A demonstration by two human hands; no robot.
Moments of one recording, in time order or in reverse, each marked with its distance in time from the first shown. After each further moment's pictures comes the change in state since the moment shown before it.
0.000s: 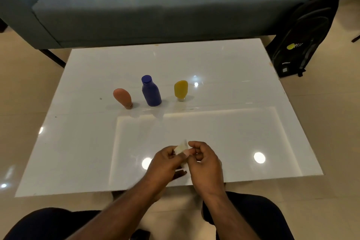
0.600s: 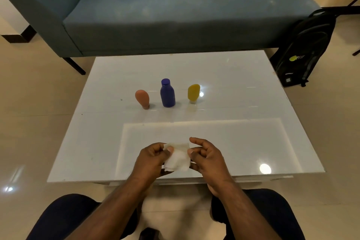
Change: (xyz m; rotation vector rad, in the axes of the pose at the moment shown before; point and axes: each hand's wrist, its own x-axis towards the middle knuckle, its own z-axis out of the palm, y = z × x) left_hand -0.055 0.011 -0.059 -0.047 0.162 0.127; right_hand -0.028 -0.020 0.006 0.434 -0.315 0.121
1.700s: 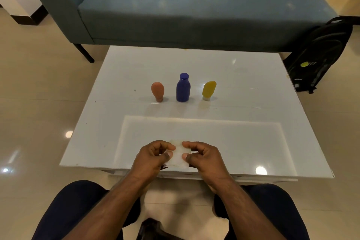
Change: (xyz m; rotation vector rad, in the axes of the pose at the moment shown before) left_hand -0.001 -0.026 -0.054 0.011 -0.009 0.121; right_hand -0.001 0.010 0.043 -0.181 -0.060 -0.037
